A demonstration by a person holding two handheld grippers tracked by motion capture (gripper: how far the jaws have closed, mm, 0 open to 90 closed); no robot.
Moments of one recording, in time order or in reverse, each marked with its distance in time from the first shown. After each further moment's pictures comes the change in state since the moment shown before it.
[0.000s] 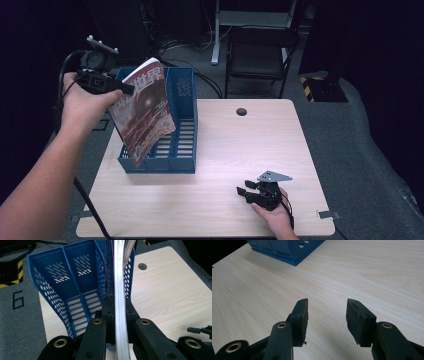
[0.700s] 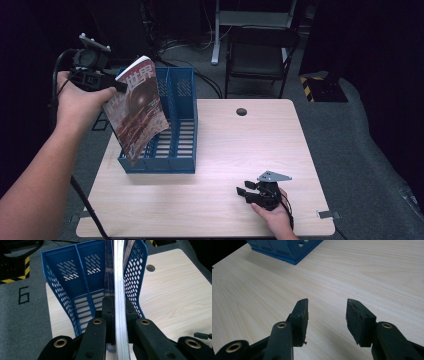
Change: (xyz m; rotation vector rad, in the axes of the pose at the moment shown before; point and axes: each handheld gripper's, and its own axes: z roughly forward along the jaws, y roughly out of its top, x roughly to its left) left arm 0.015 0.000 0.002 0.001 0.038 -0.042; right arm -0.002 -0.002 0.002 0.007 0.006 0.014
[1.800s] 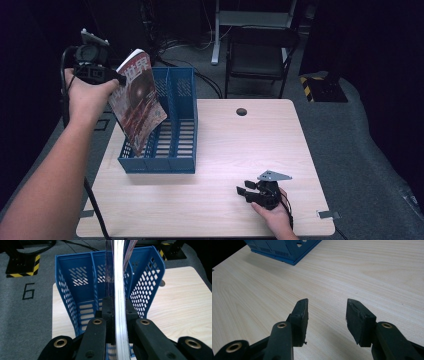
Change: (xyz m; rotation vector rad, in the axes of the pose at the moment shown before) left arm 0.013 0.013 0.022 -0.043 0.065 -0.131; right arm -0.003 -0.001 0.002 -0.004 0.007 0.021
